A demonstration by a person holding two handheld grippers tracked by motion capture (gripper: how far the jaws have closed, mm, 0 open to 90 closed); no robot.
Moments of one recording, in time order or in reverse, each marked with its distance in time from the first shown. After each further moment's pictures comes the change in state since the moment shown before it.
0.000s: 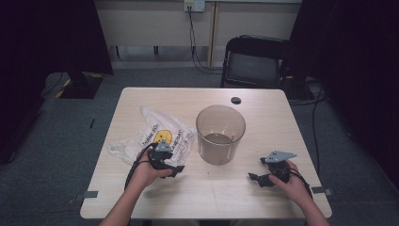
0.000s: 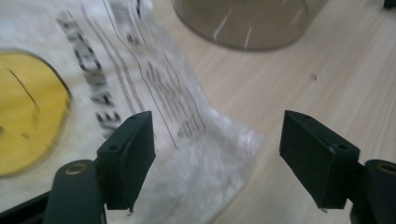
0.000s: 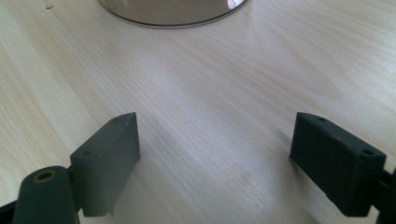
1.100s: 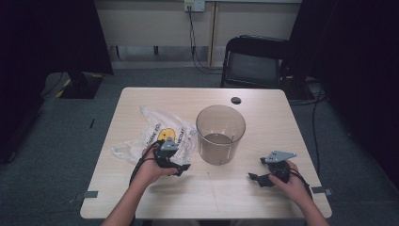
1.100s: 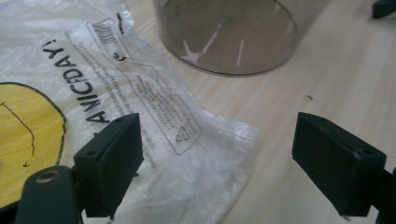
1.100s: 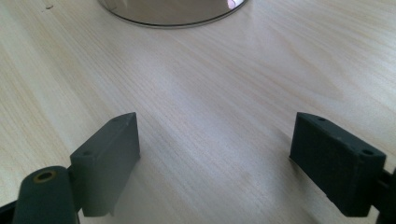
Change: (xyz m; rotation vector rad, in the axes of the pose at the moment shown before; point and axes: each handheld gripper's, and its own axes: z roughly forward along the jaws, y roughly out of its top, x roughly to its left) left arm 0.000 0.005 0.020 -0.029 -0.026 0.050; right arm 0.000 0.000 0.000 0.000 0.000 0.000
